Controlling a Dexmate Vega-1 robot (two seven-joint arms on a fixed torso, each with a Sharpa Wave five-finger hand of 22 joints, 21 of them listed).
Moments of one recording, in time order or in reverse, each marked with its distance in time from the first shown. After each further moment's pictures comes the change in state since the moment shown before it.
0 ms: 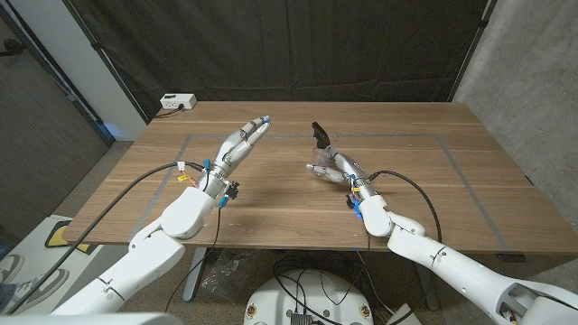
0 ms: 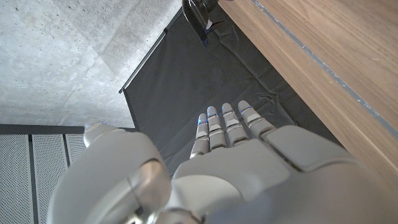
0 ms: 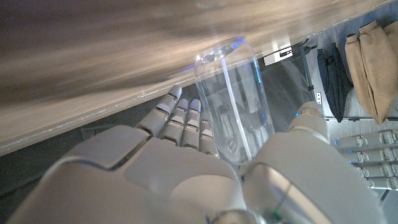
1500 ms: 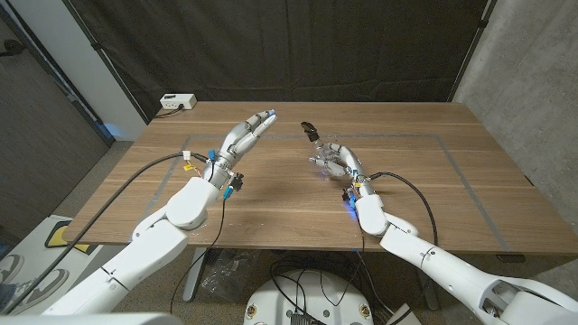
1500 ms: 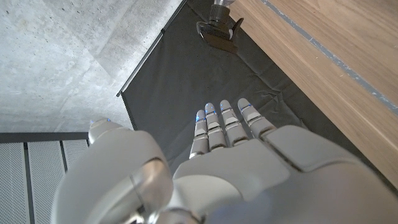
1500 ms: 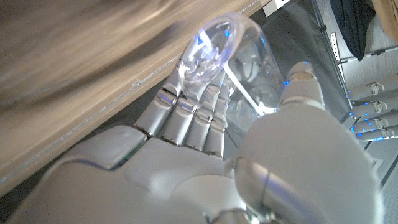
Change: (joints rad) left arm -0.037 0.003 0.013 -0.050 0.020 0.147 0.024; left_hand 0.037 0.037 0.007 -0.007 0.000 0.061 -0.014 0.000 0.000 0.059 -0.013 -0.005 0.000 0.053 -0.018 0.001 0.000 0.030 -0.001 0.000 0.000; right arm -0.003 0.077 0.023 0.103 0.094 0.156 -0.105; right_hand 0.329 0.048 0.092 -0.011 -0.001 0.543 -0.049 0.086 -0.003 0.641 -0.100 0.042 -0.005 0.785 -0.119 0.019 0.002 0.559 -0.080 0.207 0.032
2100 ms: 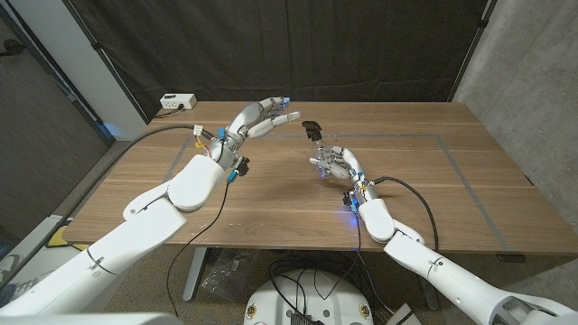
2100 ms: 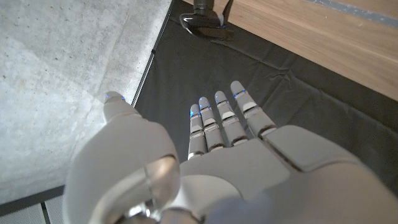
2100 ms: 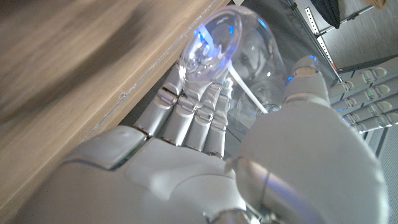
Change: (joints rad) left arm -0.034 0.081 -0.009 -0.201 0.175 0.377 0.050; left_hand 0.179 0.044 0.054 -0.074 -0.015 0.109 -0.020 0.000 0.000 0.123 -0.062 0.000 0.000 0.143 -0.025 0.000 0.001 0.222 -0.034 0.062 0.010; right arm -0.089 -0.025 0.082 -0.098 0.171 0.102 0.108; right_hand 0.029 -0.029 0.012 -0.012 -0.058 0.064 0.003 -0.020 -0.005 0.067 0.004 -0.016 0.000 0.070 -0.007 -0.005 0.009 0.040 -0.009 0.054 0.016
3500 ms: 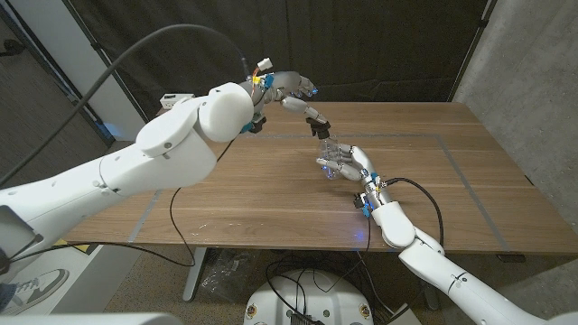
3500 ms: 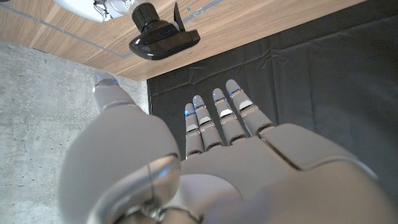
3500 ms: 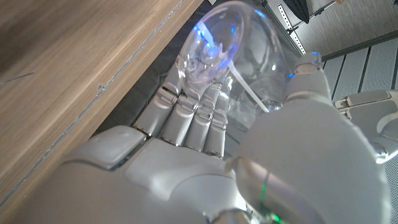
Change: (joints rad) left arm -0.812 0.147 0.578 -0.397 0.445 0.778 -0.587; left_hand 0.117 -0.051 -0.012 -0.059 -0.003 0.025 -0.036 -0.020 0.005 0.045 -0.056 -0.026 0.005 0.028 -0.003 -0.016 -0.003 0.028 -0.047 -0.013 -0.003; right arm -0.142 -0.048 0.118 -0.182 0.061 0.099 0.161; right_hand 0.008 -0.008 0.007 -0.007 -0.051 0.047 0.020 -0.018 0.012 0.046 0.018 -0.023 0.000 0.032 0.000 0.004 0.000 0.025 -0.010 0.043 0.000
